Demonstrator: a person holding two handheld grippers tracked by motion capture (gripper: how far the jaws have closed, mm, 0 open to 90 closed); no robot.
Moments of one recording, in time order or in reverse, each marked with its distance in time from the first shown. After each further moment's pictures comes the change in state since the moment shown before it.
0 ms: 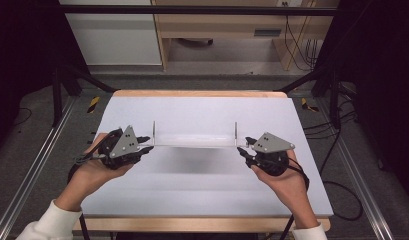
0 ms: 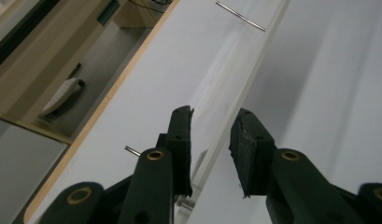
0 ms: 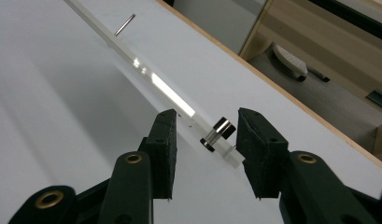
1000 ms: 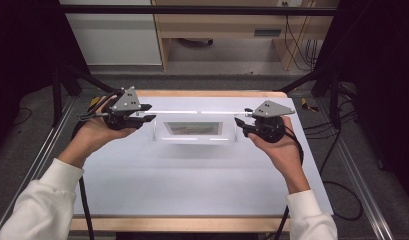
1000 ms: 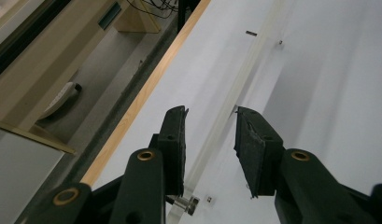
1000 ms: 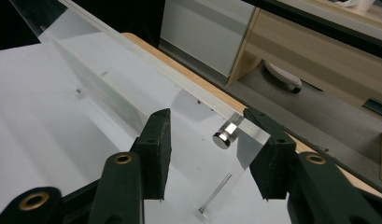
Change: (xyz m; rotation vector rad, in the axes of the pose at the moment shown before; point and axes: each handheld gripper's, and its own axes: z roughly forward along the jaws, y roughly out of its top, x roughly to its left) left arm 0.083 0.029 0.024 -0.017 -0.046 -0.039; right arm -0.052 0.037 0.036 -0.070 -0.006 0.095
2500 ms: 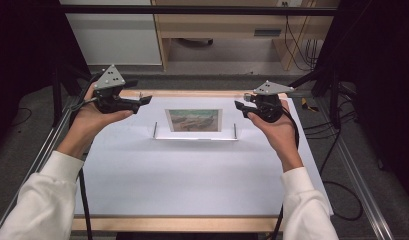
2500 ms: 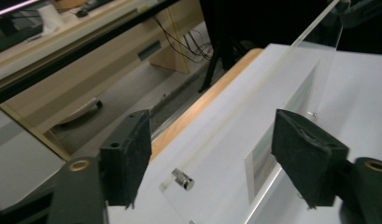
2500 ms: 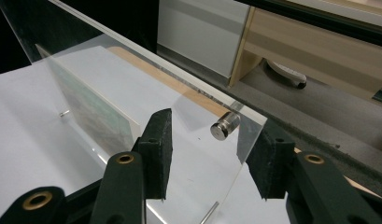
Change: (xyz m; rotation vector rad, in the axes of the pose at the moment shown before) left arm 0.032 -0.003 -0.015 -0.212 0.131 -0.224; right arm -0.038 0.017 0.035 -0.011 0.011 0.093
